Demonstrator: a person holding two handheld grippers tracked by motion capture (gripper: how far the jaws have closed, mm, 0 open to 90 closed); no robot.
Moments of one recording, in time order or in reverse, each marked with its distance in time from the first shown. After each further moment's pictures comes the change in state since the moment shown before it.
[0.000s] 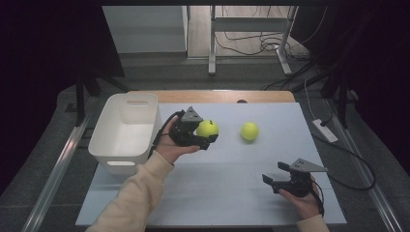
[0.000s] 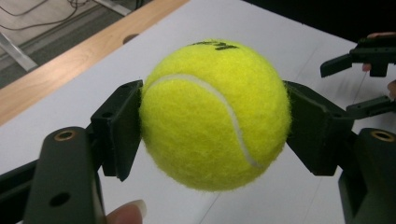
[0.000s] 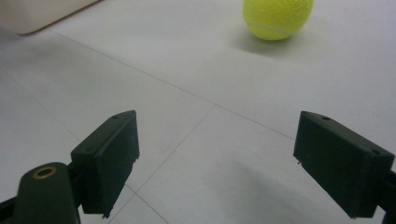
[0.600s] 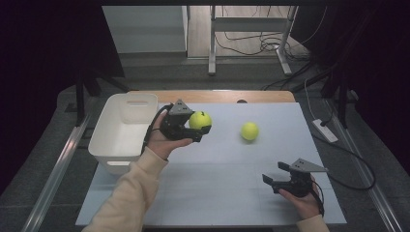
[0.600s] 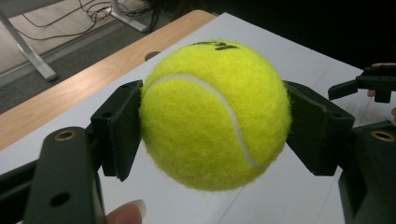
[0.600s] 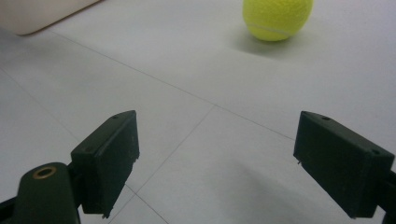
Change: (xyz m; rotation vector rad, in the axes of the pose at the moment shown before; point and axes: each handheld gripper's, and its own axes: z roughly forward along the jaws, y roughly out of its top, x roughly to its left) left arm 0.014 0.006 -0.023 -0.065 0.040 -0.043; right arm 0.000 0.000 0.000 -0.003 -0.002 -0.001
